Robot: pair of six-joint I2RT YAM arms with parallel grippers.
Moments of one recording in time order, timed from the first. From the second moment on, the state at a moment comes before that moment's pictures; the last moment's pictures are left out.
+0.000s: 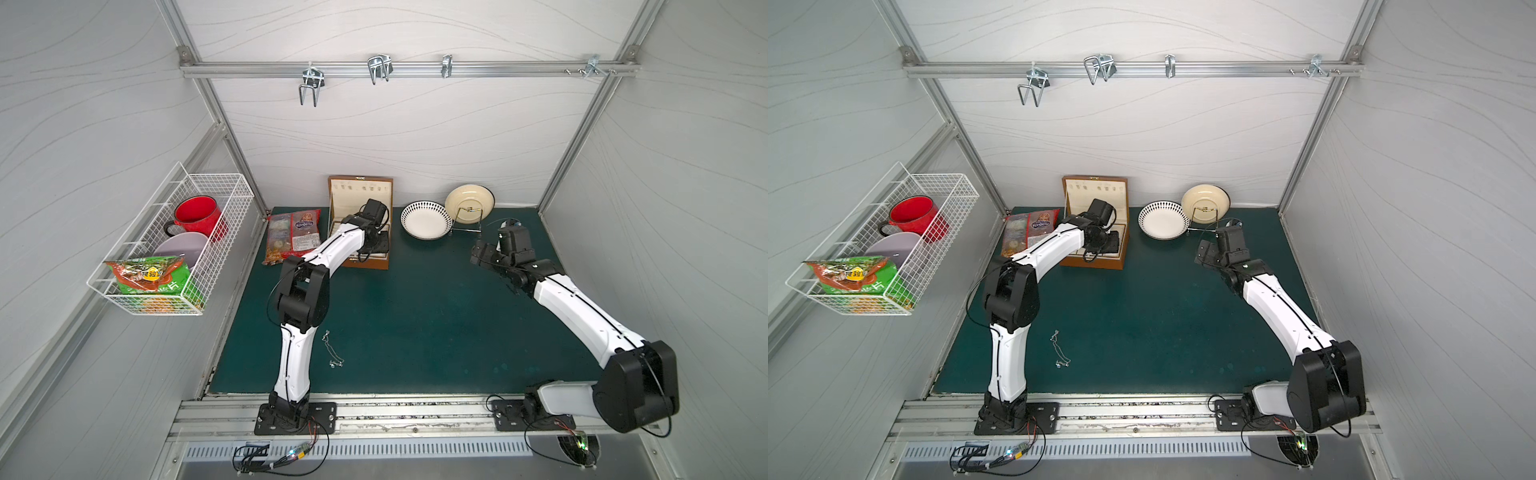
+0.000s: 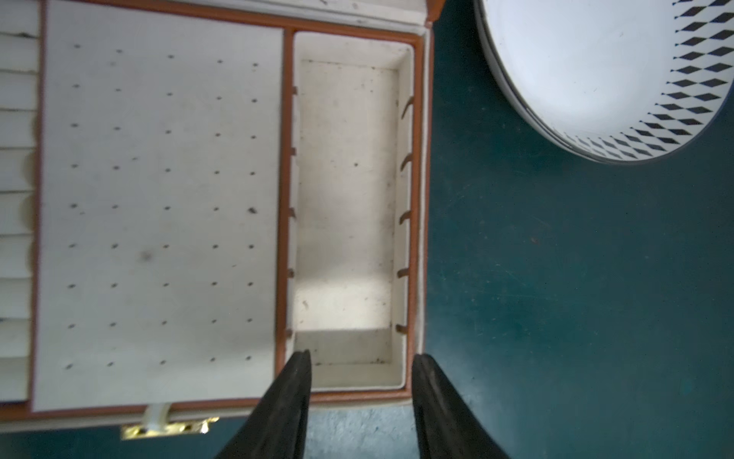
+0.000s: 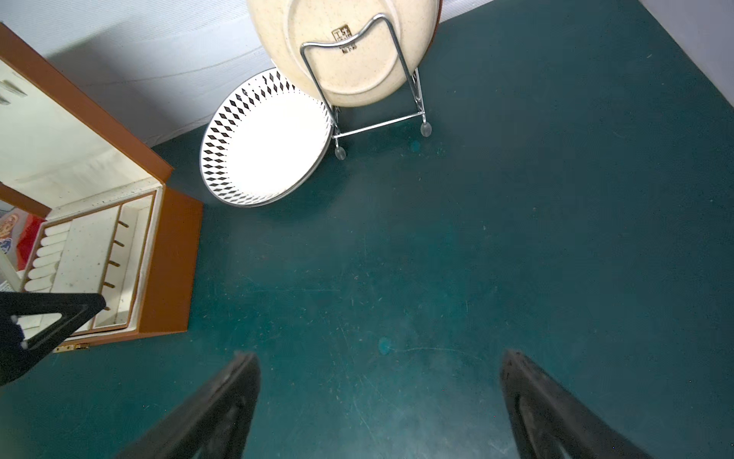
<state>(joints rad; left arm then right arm) -0.39 2.16 1.84 -0.77 -0.03 -0.37 0.33 1.32 1.02 -0.43 0.15 0.49</state>
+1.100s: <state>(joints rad) -0.48 2.30 2.00 -0.88 -0.12 -0.43 0.33 0.97 0.84 -0.59 0.23 0.49</state>
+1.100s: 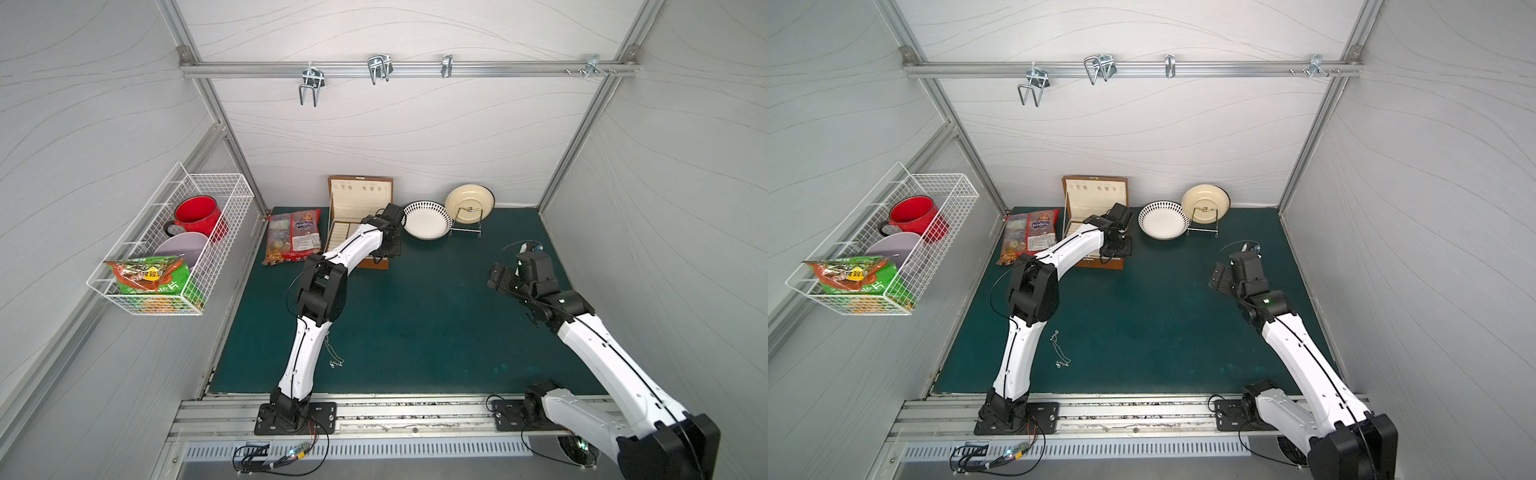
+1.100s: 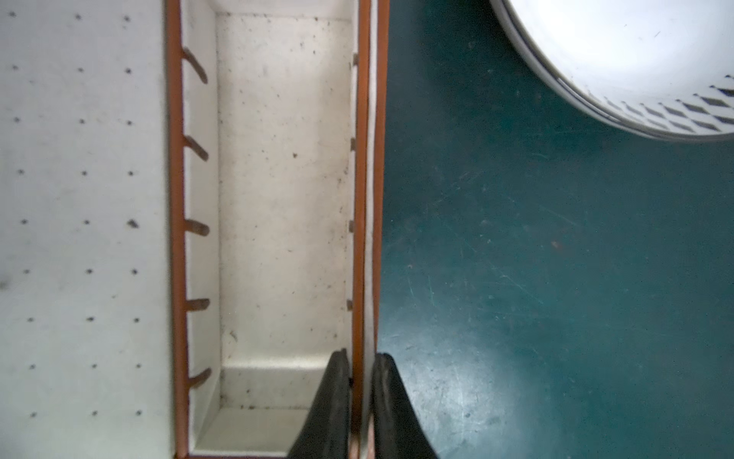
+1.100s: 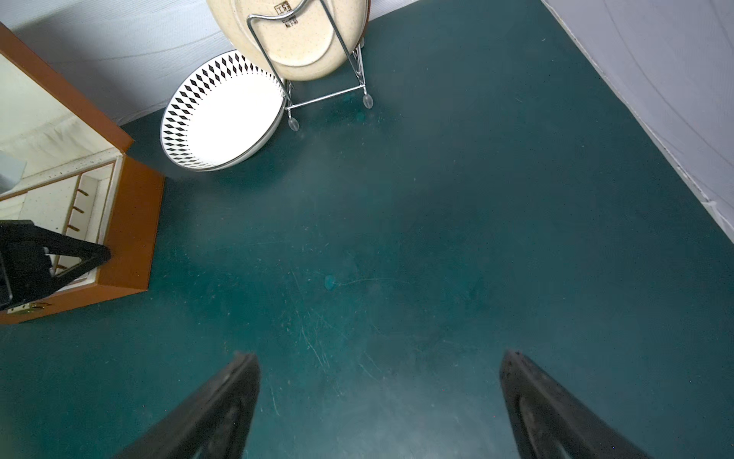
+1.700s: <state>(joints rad) -0.61 2.14 1.76 -0.85 -0.12 -0.65 0.33 0.87 0.80 -0.63 0.24 0.51</state>
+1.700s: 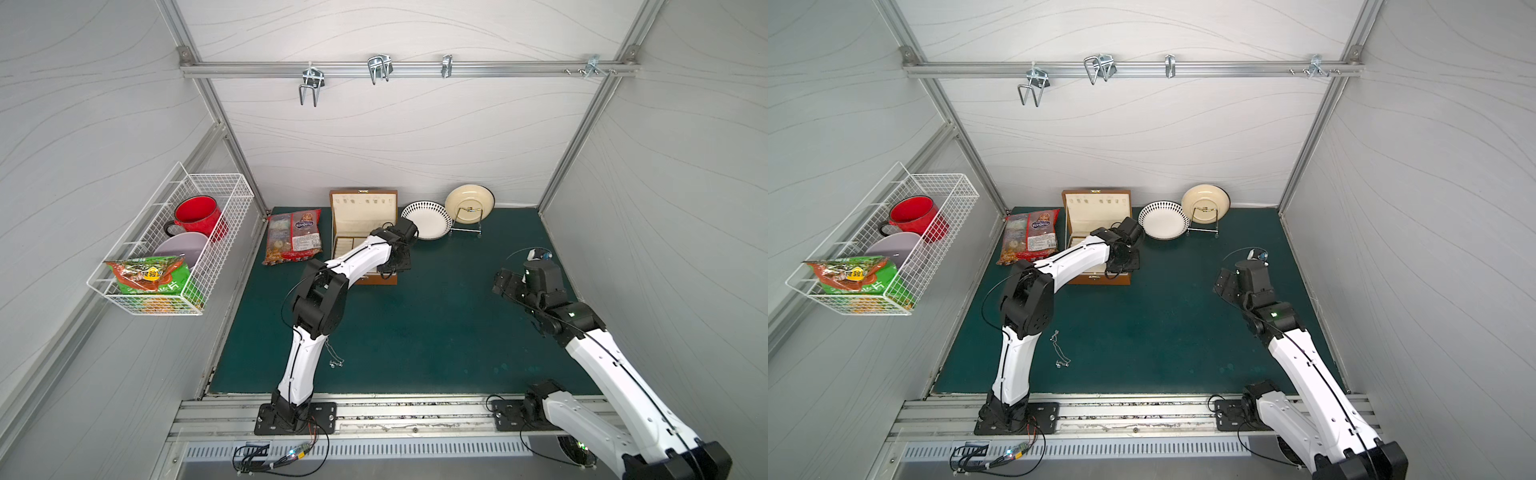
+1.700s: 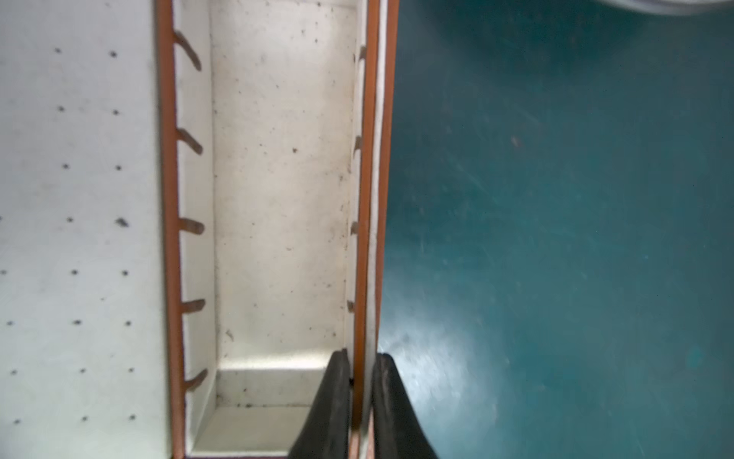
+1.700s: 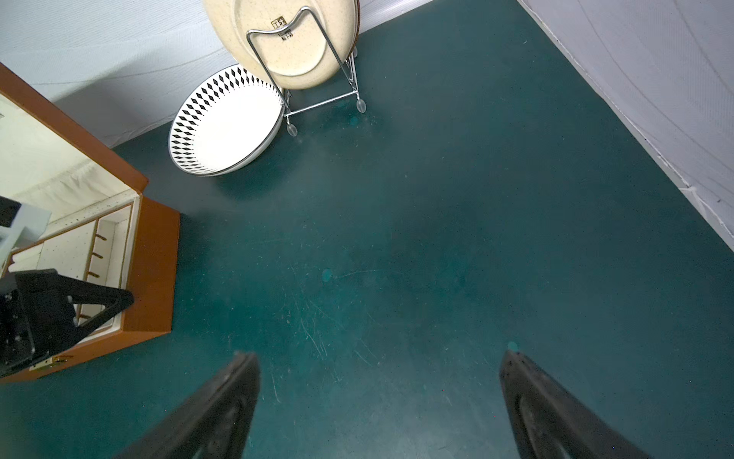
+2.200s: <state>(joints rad) -0.89 2.10 1.70 -0.87 -0.10 -0.95 0.33 0.80 0.80 -0.66 0.26 0.54</state>
